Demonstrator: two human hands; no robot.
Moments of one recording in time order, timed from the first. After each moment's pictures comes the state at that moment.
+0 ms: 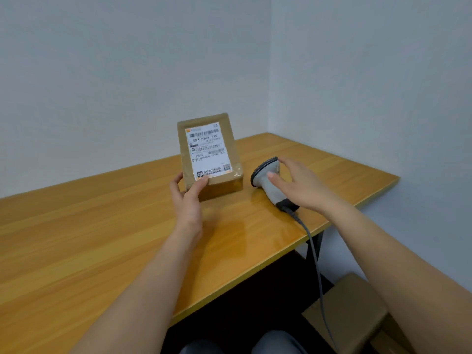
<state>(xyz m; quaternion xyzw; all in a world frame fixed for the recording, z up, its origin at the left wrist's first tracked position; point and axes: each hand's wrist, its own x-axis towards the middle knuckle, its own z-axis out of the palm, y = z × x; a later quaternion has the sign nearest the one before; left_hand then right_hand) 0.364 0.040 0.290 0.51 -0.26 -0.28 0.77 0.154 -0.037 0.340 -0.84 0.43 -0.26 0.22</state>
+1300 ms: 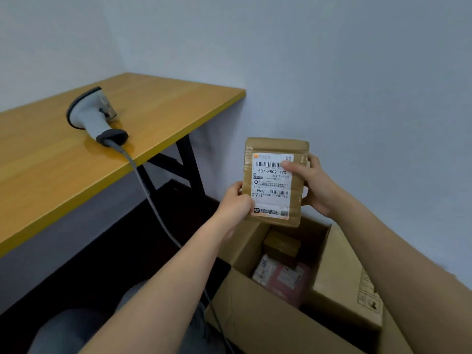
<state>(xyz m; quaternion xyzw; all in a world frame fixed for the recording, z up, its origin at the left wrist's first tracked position) 0.009 0.031 0.162 0.58 -0.50 -0.55 0.34 -0.171 0.015 0.169 -0.41 0.55 -0.47 0.56</state>
